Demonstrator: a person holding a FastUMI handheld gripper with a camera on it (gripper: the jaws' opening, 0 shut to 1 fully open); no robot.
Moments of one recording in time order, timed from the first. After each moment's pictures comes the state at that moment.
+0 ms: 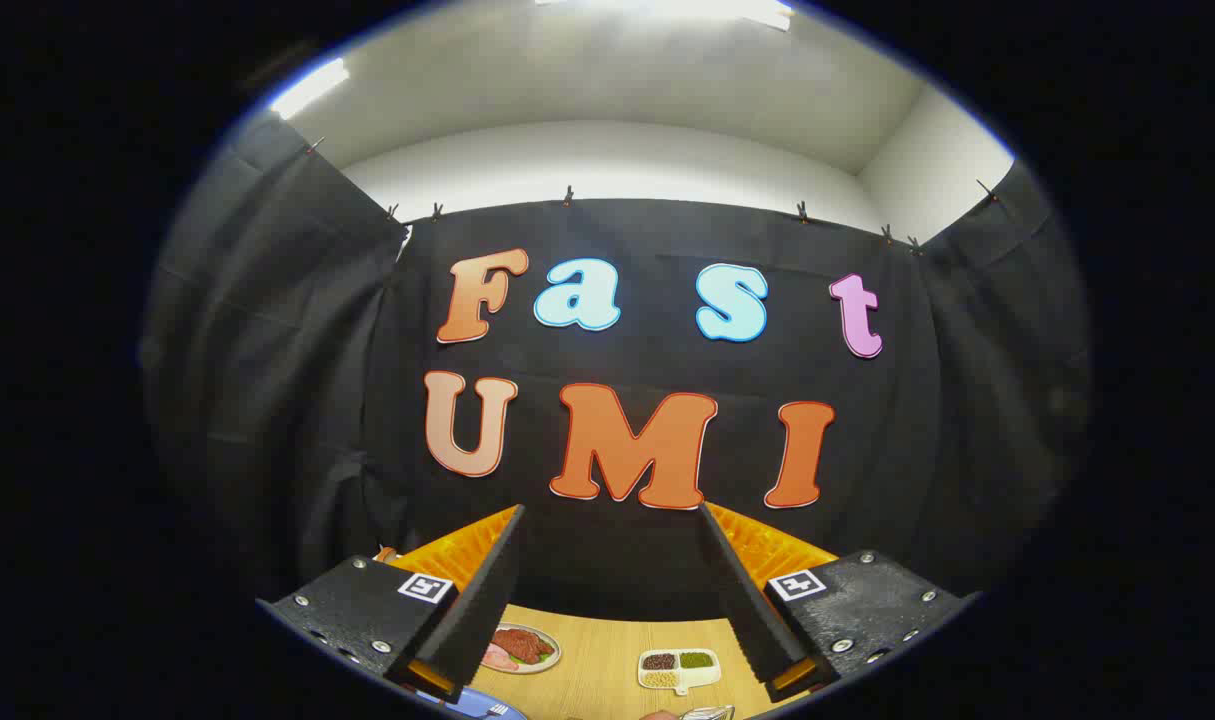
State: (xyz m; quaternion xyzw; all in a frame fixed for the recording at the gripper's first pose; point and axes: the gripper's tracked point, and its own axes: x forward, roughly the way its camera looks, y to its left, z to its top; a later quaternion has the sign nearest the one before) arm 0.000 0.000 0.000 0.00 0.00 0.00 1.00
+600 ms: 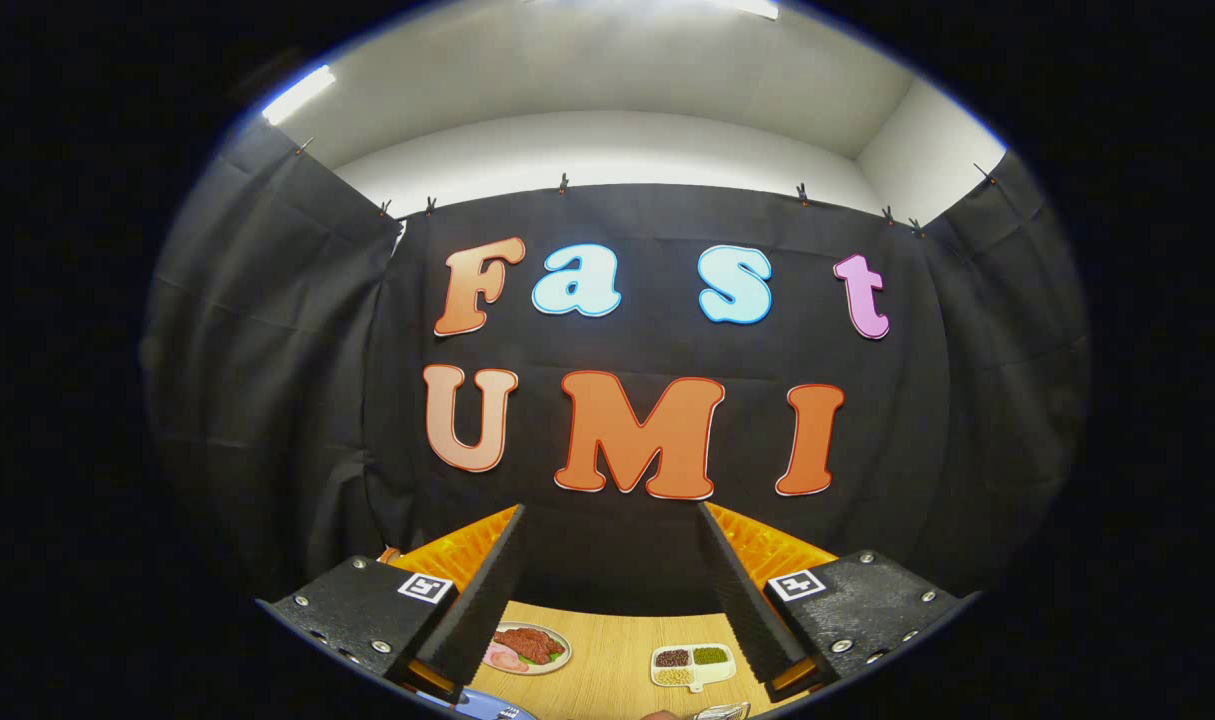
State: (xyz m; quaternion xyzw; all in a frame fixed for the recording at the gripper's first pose) arm 0.017 0.010 -0.018 0.01 0.02 0.01 1.00
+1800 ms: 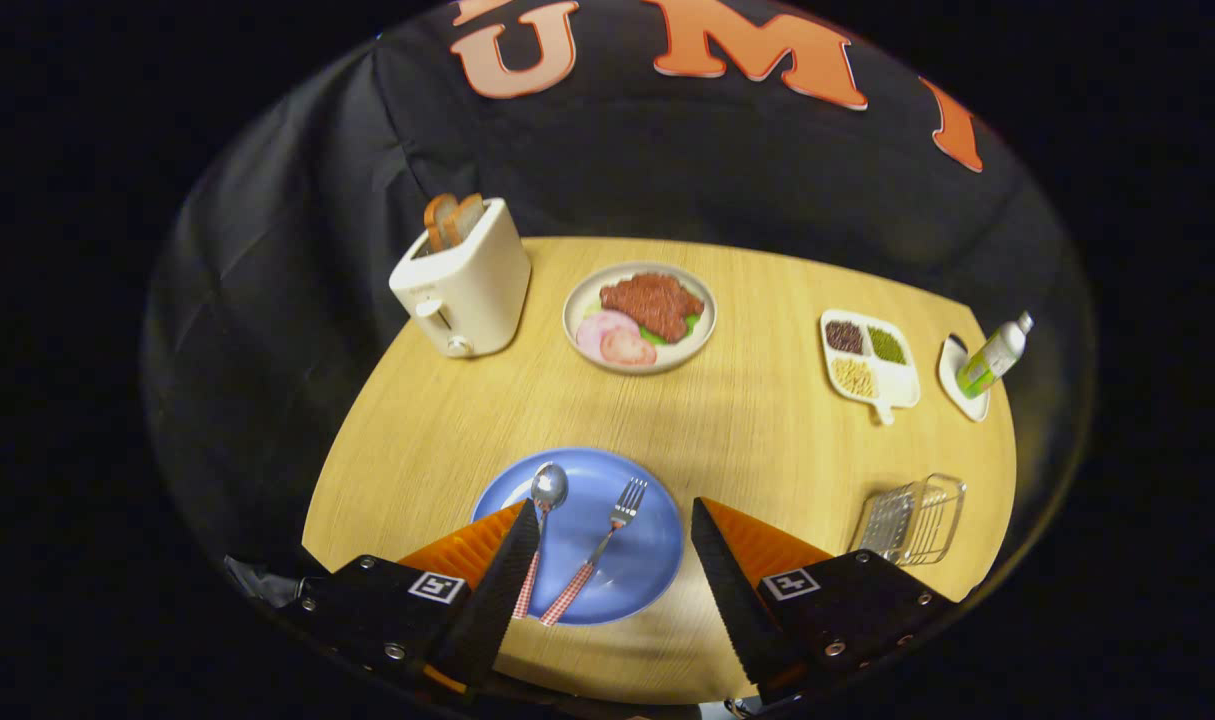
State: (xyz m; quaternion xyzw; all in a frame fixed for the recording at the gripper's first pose) arm -0.100 0.163 -0.372 0.06 0.59 0.14 0.79
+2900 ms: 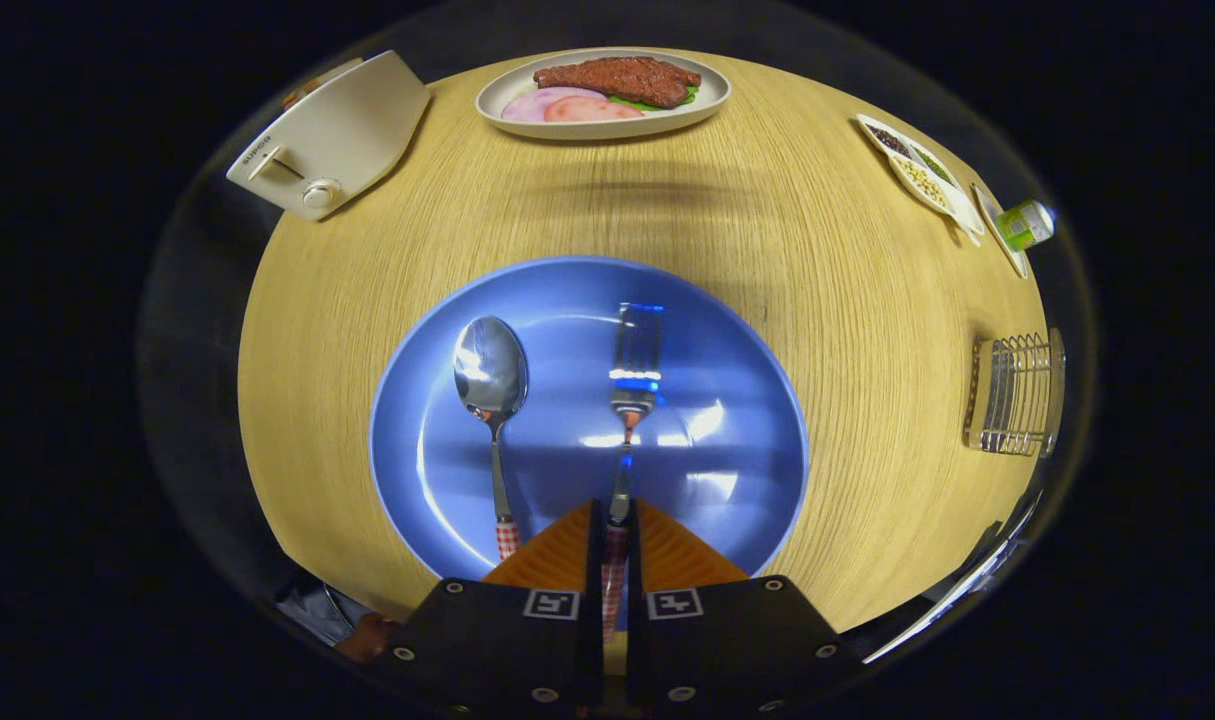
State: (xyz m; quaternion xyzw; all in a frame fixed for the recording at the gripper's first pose) arm -0.158 0.188 -0.488 0.04 0.75 0.05 0.66
